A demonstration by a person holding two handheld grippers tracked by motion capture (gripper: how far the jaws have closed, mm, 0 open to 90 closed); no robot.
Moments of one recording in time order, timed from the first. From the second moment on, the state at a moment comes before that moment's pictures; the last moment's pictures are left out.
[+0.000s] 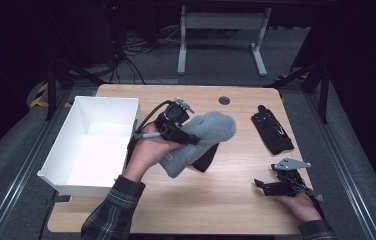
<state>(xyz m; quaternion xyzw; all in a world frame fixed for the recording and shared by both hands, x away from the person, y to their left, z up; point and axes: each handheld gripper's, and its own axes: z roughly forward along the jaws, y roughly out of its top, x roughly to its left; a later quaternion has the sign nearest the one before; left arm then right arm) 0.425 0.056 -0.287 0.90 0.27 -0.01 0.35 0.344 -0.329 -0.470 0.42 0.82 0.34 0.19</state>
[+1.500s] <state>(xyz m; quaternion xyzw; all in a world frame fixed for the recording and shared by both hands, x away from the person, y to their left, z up) 0.431 0.267 -0.262 0.80 0.47 0.08 0.36 0.344 -0.329 -0.470 0.42 0.82 0.34 0.20</state>
